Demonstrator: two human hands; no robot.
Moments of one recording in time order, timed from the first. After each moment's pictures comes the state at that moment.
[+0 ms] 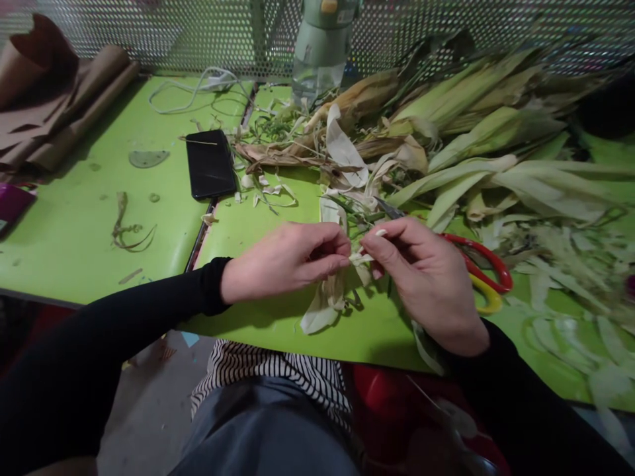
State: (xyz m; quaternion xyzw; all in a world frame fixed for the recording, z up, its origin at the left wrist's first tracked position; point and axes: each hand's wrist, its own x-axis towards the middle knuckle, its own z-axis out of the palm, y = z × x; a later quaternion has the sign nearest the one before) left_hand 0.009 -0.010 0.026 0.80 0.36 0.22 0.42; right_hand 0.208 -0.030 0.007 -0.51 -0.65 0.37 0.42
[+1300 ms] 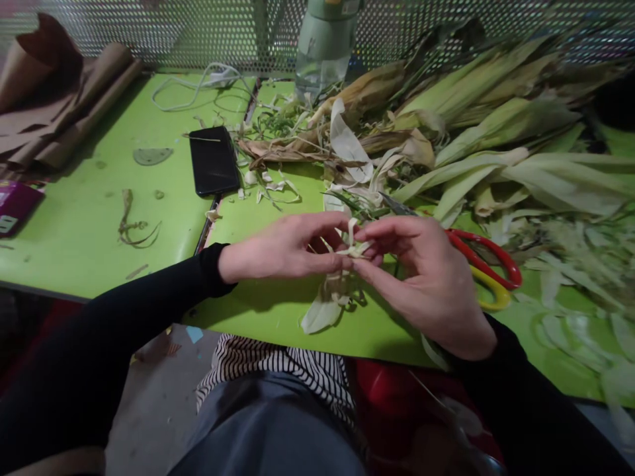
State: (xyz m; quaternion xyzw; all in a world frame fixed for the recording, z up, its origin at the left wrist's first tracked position) left_hand 0.001 0.001 0.025 0.76 0.32 0.21 0.53; right_hand 0.210 -0.036 0.001 -0.44 -0.75 0.28 0.41
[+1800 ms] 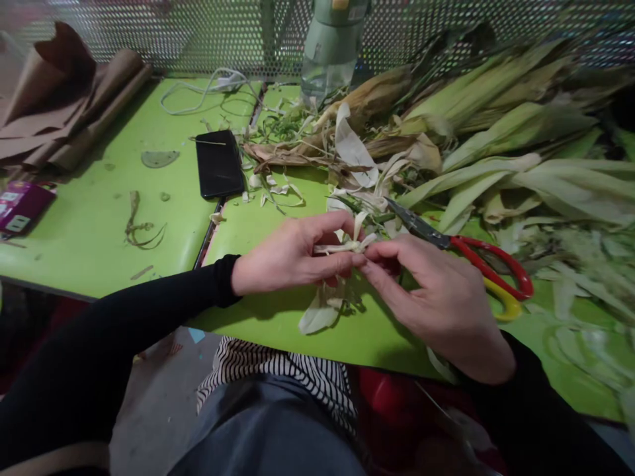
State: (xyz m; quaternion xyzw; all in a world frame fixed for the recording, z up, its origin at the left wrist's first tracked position) left_hand 0.011 -0.009 0.010 0.64 0.29 0.30 0.65; right_hand 0.212 -0.038 0.015 -0.41 -0.86 0.07 0.30
